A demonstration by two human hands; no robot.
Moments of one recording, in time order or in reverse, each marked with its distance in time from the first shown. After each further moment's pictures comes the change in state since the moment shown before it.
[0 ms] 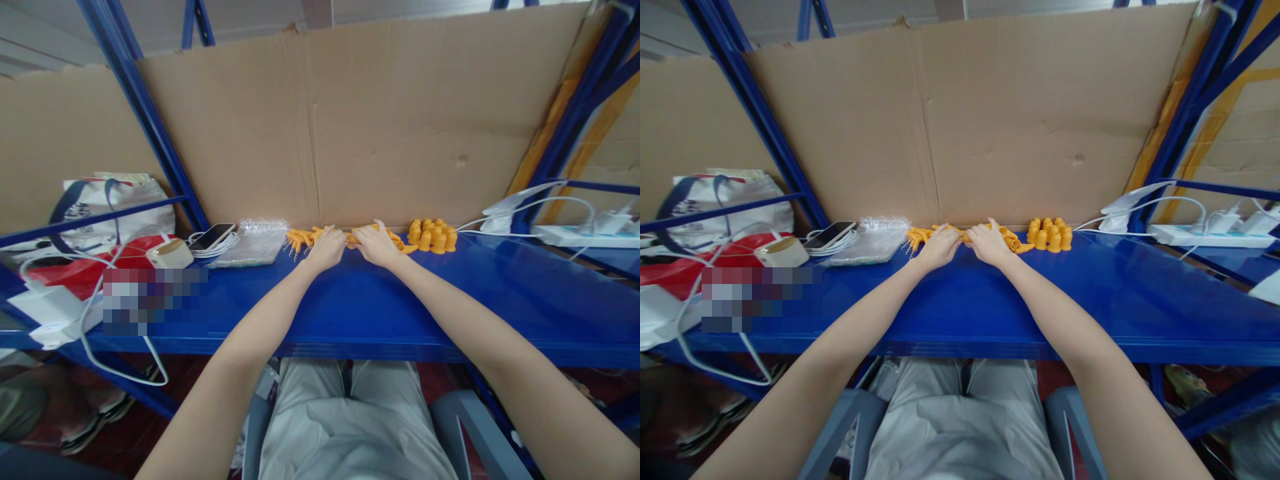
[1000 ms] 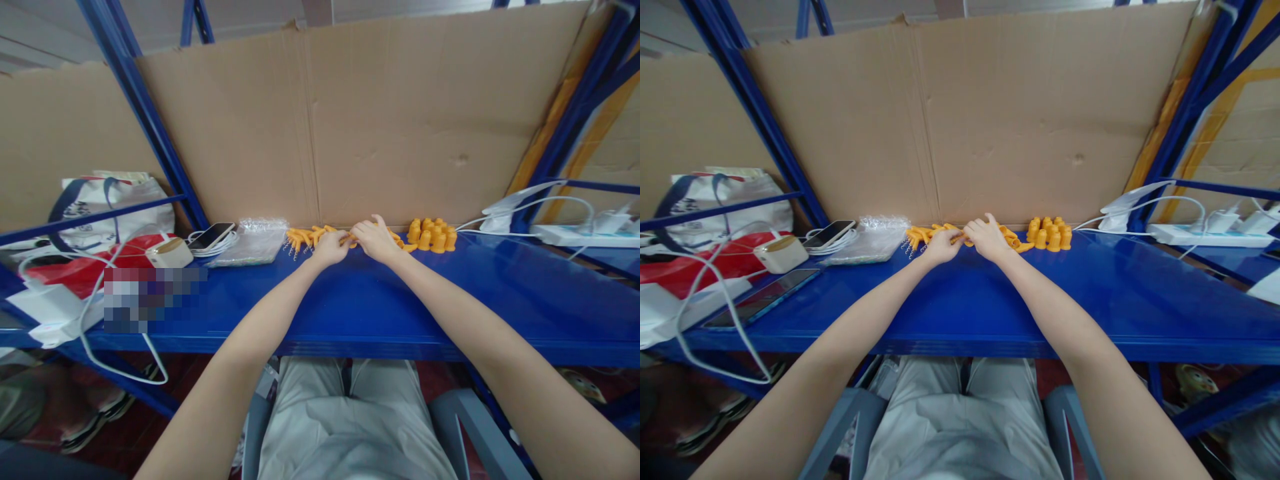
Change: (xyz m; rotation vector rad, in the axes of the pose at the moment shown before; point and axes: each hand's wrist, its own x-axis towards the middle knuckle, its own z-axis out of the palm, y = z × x) left_hand 0.012 0.014 -0.002 -0.390 0.018 -0.307; right_hand 0.007 0.009 0.003 -0.089 0.119 -0.104
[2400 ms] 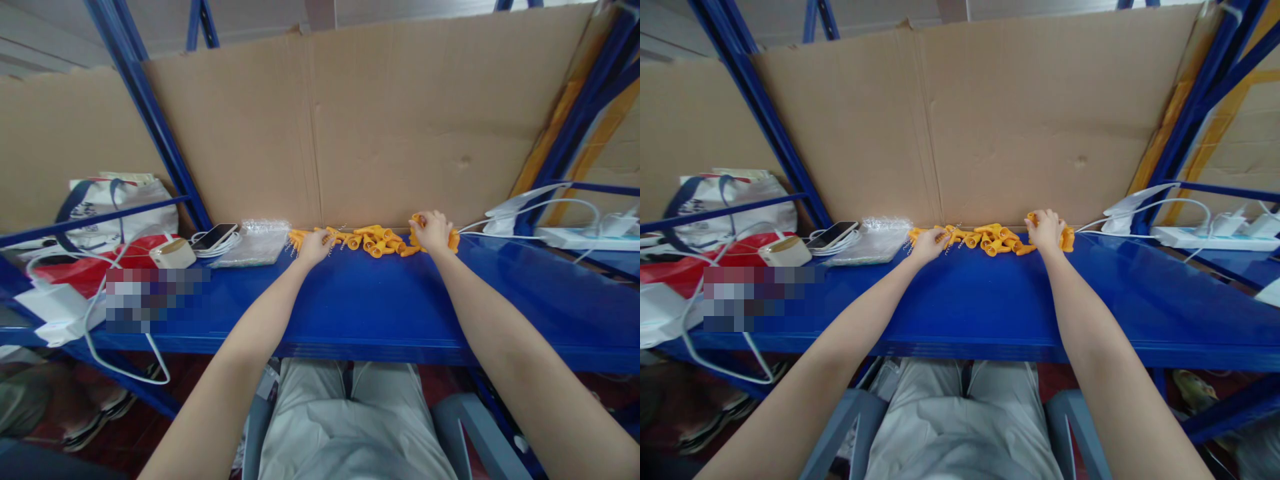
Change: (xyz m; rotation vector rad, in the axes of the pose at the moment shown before) left_hand -0.005 -0.046 -0.011 0.124 0.072 -0.182; right_hand -0.061 0.095 0.010 0.153 0.070 0.914
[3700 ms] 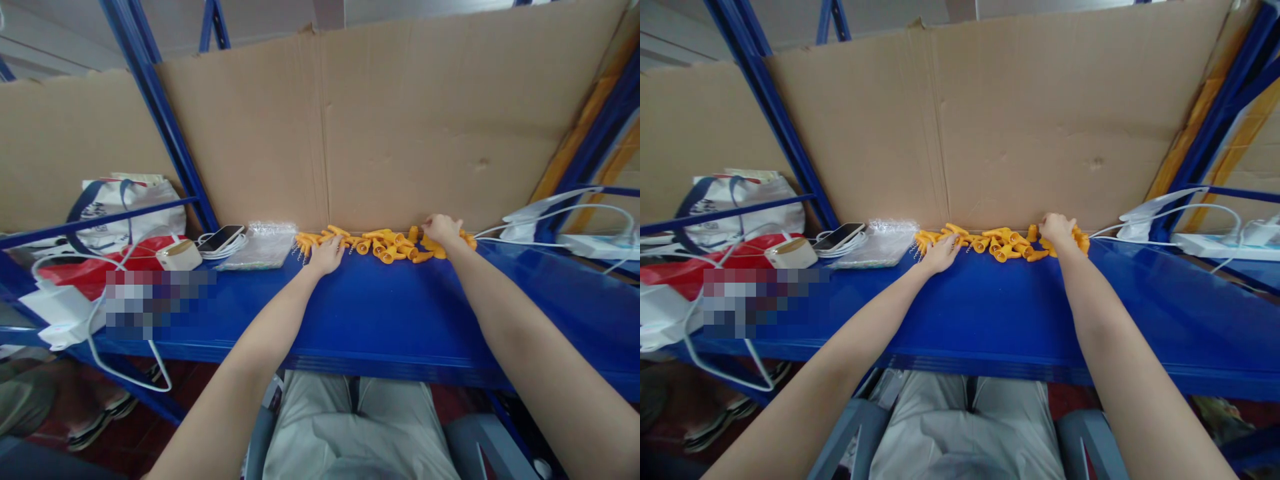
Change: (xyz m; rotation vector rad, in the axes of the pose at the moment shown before) left_hand -0.011 0.007 0.008 0.102 -0.166 -0.020; right_hand 0.048 -0.002 0.011 -0.258 -0.277 0.095
